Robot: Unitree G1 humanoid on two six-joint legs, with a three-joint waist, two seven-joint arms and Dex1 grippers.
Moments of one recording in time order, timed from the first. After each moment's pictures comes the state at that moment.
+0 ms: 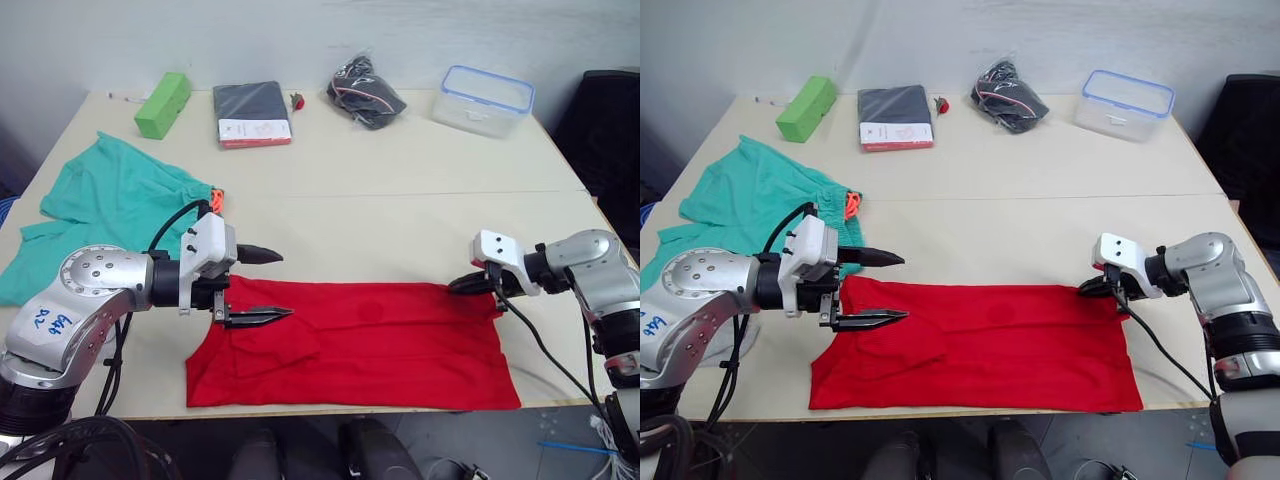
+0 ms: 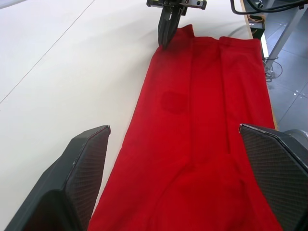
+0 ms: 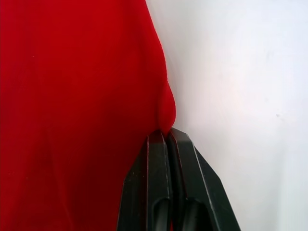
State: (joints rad) left arm -0.36 0.88 0.06 -0.48 -0.62 0.68 -0.96; right arm -0.70 -0.86 0.21 0.54 0.03 0.09 1.45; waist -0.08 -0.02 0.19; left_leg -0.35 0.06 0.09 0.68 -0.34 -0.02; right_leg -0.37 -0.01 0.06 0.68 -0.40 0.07
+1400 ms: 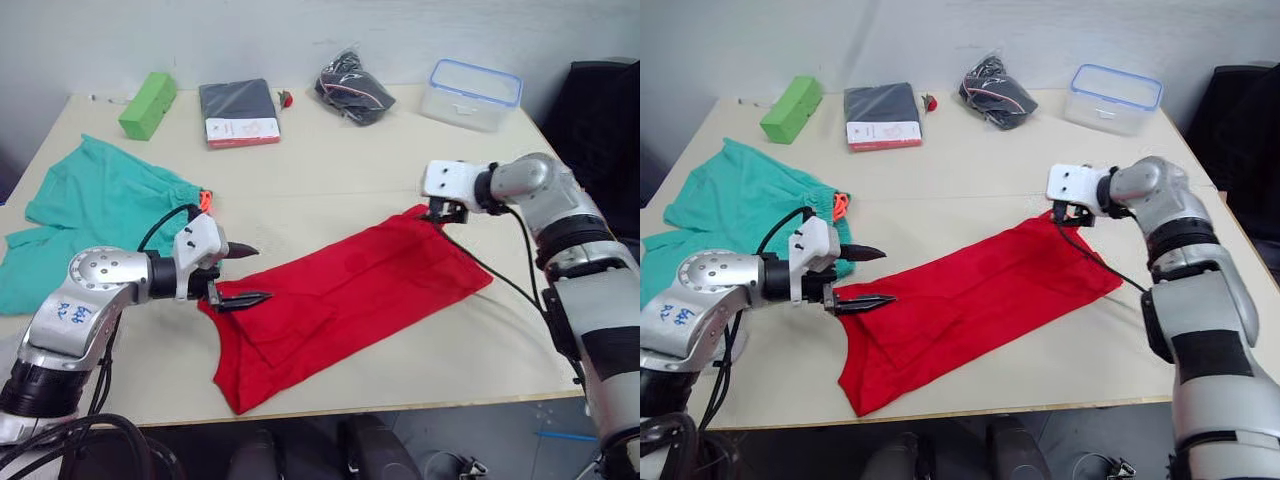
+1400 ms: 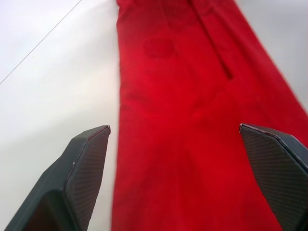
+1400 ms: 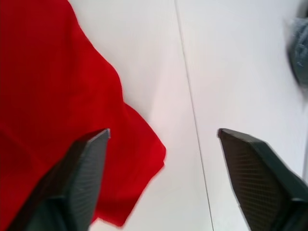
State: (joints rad) left arm -0.43 0.87 -0.04 -0.17 -0.41 0.51 -1.01; right arm -1.20 -0.69 0.26 1.13 -0.32 -0.39 1.03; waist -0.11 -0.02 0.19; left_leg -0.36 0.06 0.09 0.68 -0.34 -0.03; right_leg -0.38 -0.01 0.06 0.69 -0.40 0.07
